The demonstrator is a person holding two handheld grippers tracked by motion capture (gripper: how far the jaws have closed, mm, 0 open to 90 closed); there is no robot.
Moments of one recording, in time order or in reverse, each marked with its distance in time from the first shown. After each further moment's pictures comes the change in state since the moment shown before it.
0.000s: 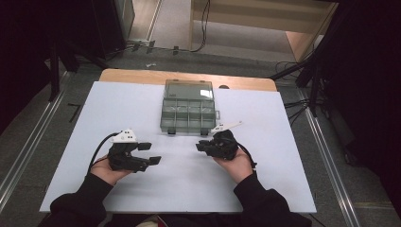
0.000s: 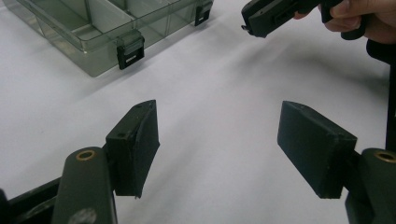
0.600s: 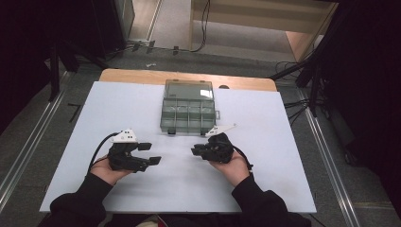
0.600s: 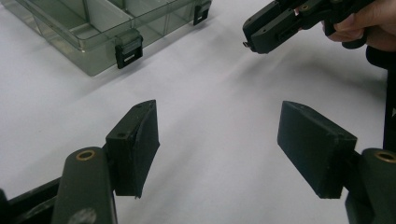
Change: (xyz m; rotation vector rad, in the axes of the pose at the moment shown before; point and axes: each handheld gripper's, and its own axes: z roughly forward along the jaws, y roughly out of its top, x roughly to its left) left arm 0.000 0.000 0.000 0.003 -0.006 -0.002; right arm 0.014 -0.001 0.008 0.025 0.036 -0.032
